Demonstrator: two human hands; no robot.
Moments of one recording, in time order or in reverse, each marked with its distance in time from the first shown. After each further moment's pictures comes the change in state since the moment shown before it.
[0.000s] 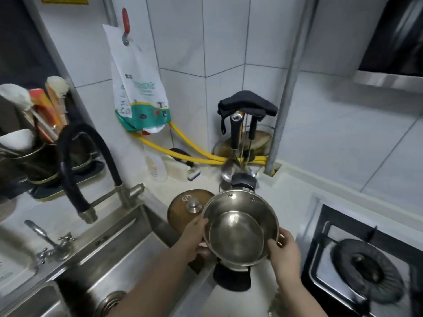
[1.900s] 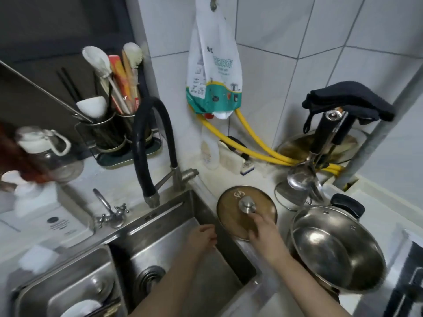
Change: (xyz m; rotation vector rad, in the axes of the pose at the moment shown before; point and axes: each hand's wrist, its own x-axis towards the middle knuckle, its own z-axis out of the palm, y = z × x) left_hand 0.054 -0.045 -0.121 -0.112 0.224 -0.064; right_hand 0.008 -0.034 0.163 -0.752 -0.602 -0.676
